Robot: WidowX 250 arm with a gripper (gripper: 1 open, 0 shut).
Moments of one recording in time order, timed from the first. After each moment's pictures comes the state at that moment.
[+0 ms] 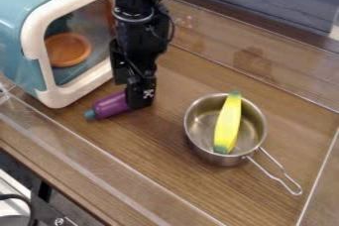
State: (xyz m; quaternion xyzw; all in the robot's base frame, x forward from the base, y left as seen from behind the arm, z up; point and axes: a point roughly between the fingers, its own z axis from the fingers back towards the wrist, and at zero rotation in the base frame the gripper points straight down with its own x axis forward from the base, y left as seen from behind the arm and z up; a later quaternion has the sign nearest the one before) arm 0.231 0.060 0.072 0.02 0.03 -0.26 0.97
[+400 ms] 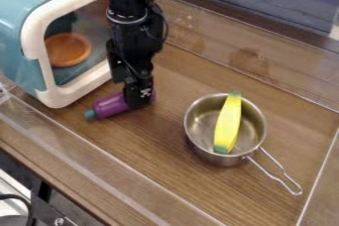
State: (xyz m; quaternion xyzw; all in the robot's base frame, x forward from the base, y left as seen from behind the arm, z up) arm 0.234 0.065 0.069 0.03 0.01 -0.26 0.97
